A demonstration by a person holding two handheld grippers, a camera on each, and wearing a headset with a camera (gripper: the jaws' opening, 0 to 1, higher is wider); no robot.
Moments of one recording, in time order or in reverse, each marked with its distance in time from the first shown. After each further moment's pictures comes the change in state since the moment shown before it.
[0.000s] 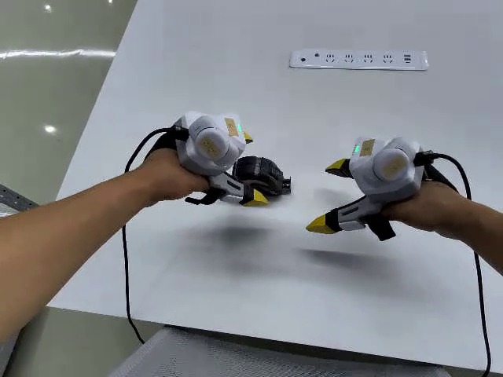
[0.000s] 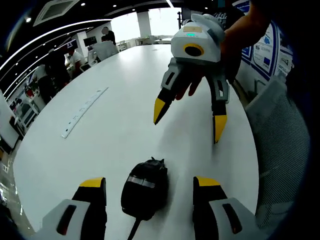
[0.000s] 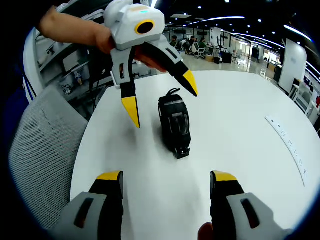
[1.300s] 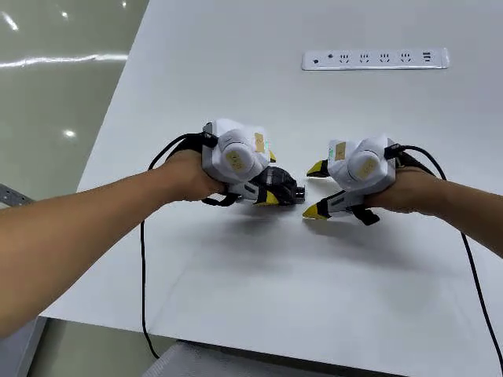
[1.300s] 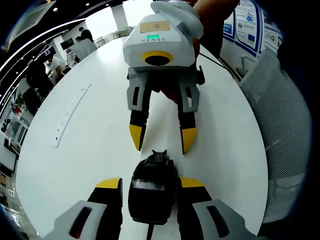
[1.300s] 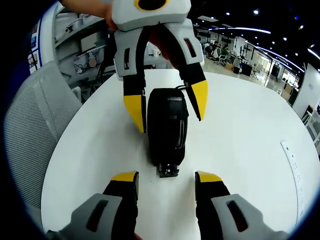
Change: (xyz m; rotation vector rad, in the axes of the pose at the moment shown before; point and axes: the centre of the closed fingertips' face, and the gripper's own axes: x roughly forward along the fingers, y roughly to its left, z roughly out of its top) left arm 0.022 0.010 -0.011 0.170 0.091 -0.063; right arm 0.057 -0.026 0.006 -0.204 0.019 0.075
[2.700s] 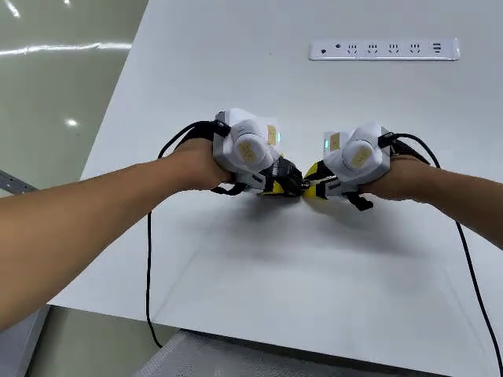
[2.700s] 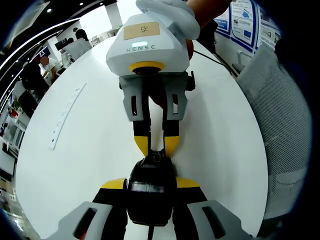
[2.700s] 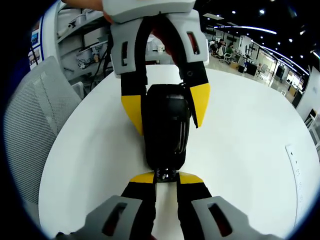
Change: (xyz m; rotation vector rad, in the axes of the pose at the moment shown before) left arm 0.005 -0.004 0.000 0.032 0.025 -0.026; right arm 0.010 -0.001 0.000 -0.030 0.036 0.026
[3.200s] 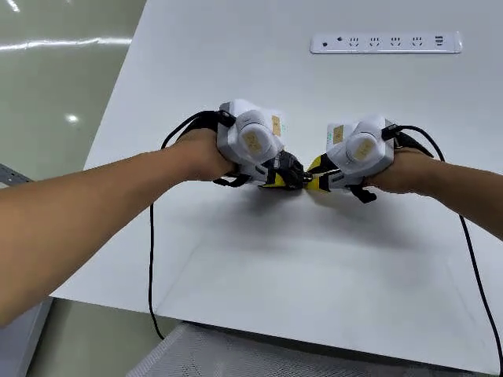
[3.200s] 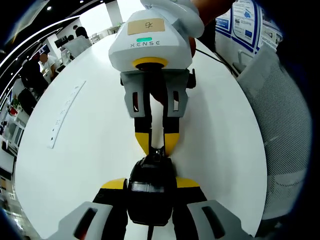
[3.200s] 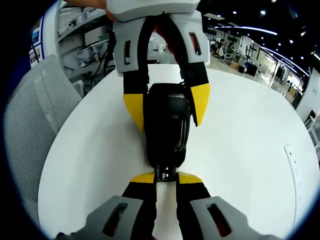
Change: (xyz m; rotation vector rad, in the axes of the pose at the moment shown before) left arm 0.001 0.002 -0.002 -0.011 0.020 -0.007; right arm -0.001 -0.001 -0.002 -0.010 0.005 -0.004
